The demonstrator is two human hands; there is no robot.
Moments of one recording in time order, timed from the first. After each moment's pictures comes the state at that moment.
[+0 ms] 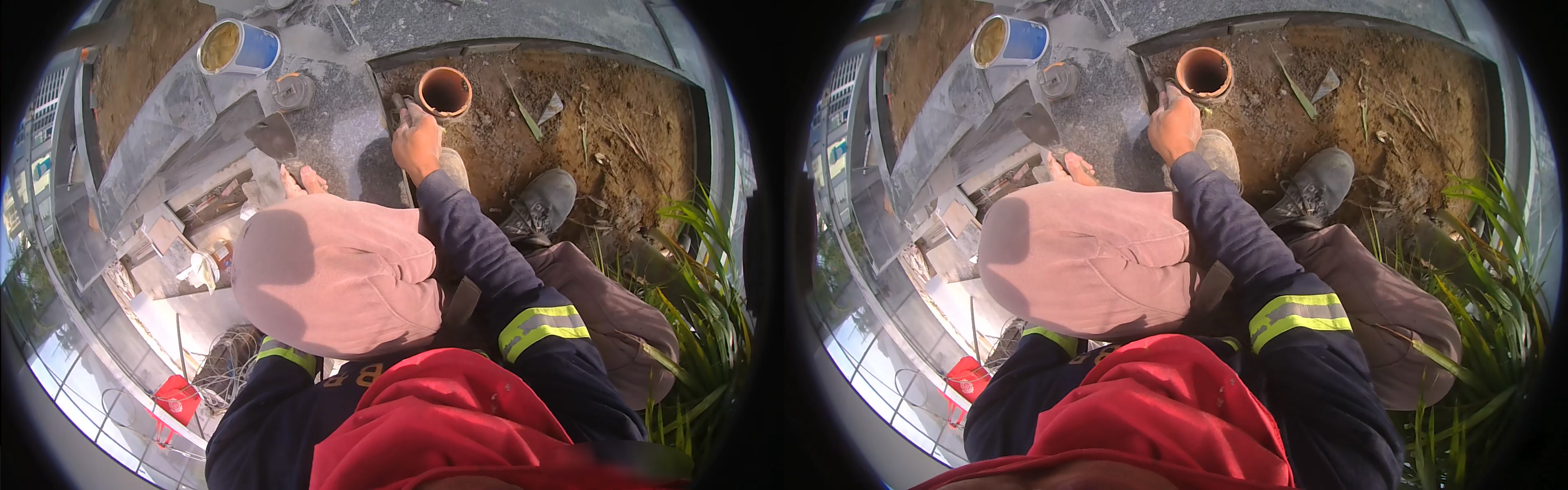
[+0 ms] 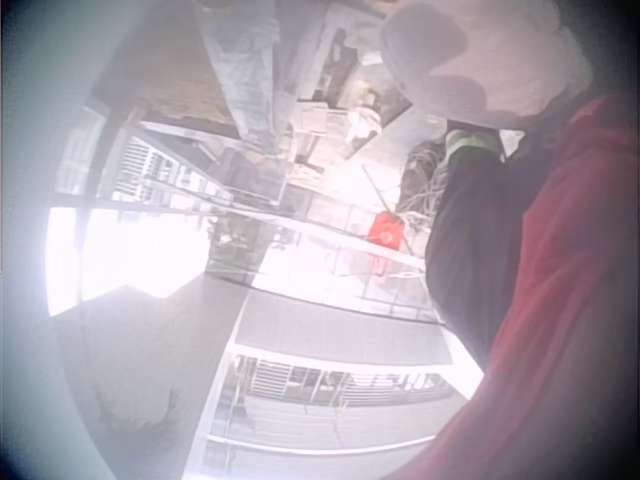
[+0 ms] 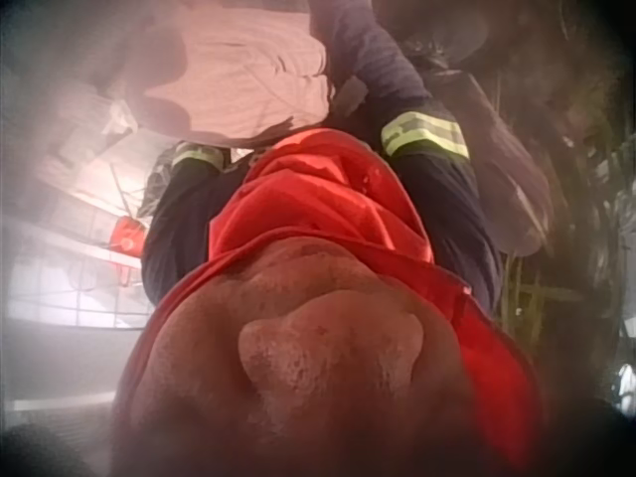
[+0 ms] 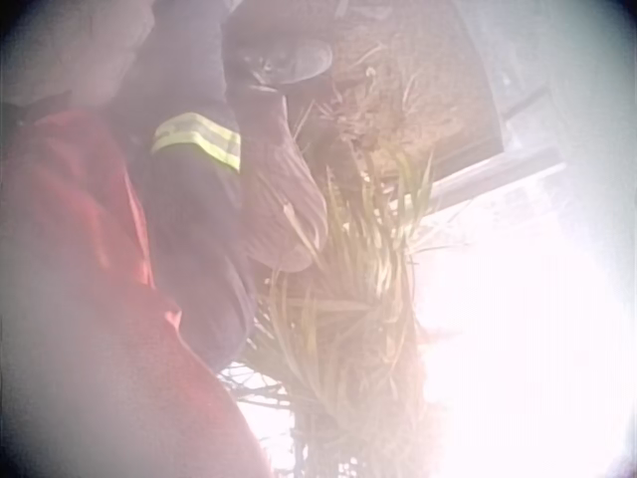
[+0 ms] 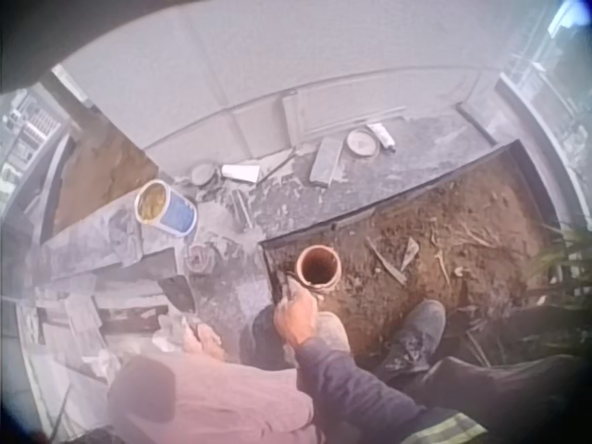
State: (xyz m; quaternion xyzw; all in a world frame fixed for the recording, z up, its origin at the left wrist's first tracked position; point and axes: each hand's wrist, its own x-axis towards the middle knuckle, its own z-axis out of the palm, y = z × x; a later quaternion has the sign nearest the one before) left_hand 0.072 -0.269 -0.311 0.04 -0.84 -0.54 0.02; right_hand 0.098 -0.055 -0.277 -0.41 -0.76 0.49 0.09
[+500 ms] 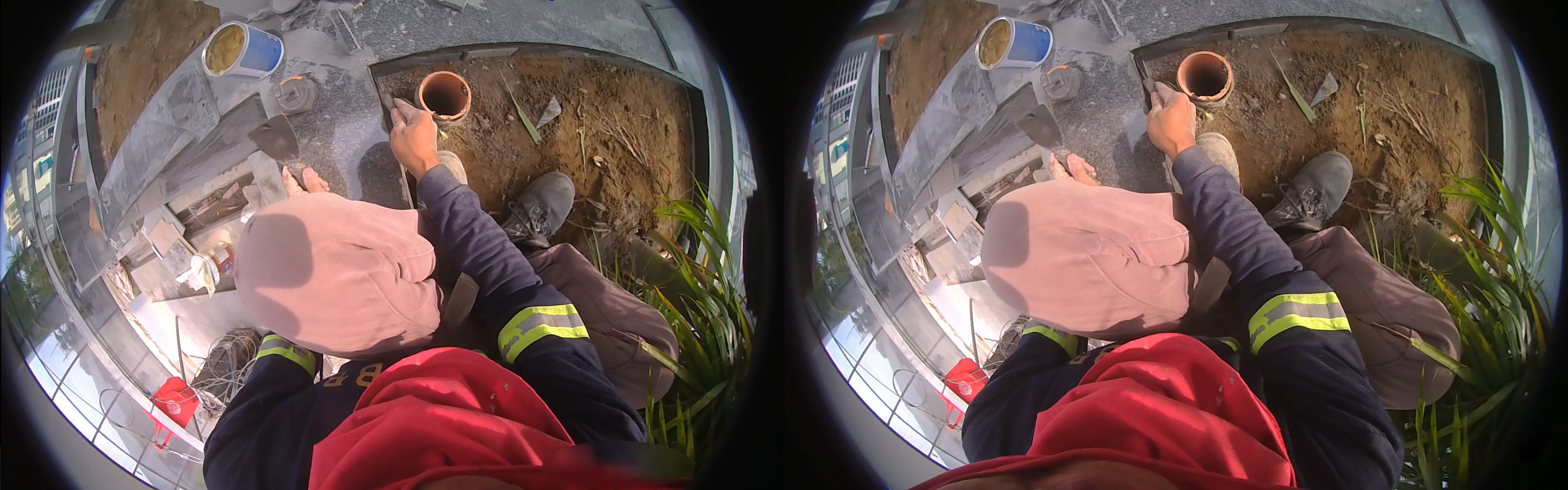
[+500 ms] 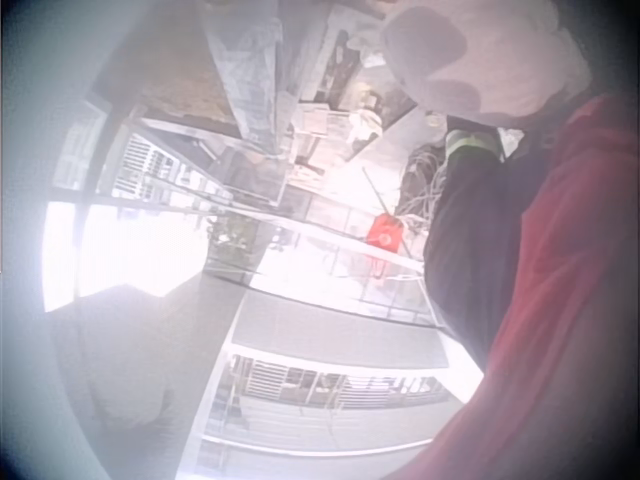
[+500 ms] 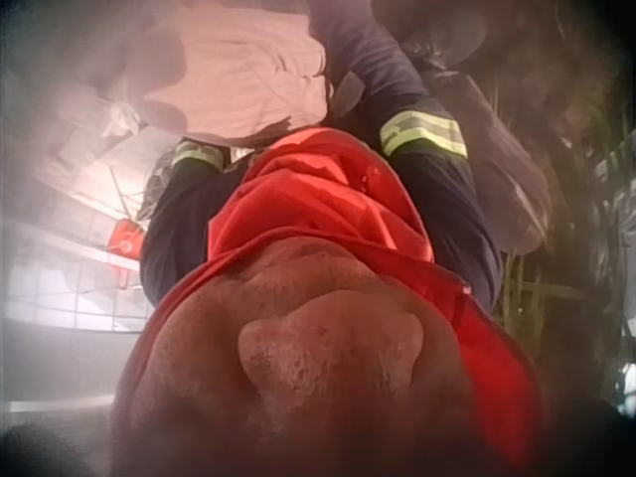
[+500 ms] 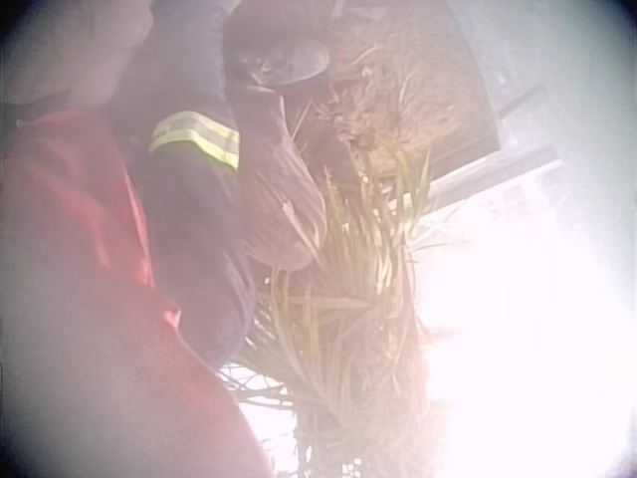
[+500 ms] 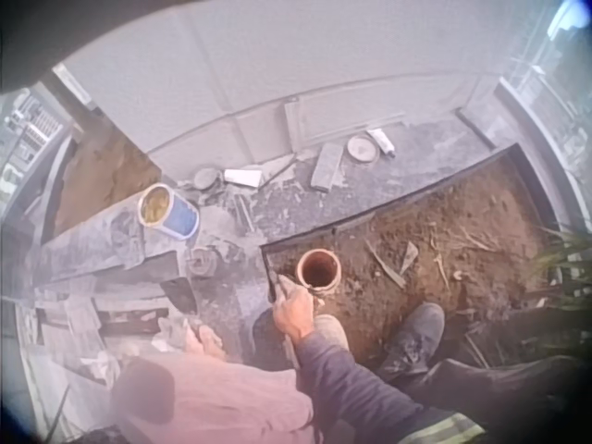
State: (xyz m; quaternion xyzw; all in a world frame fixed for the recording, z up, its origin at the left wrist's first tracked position) left_hand 0.070 -0.273 -0.314 0.09 -0.83 -0.55 0.02; right_hand 0.088 -0.052 -0.292 -0.36 -0.74 0.55 0.11
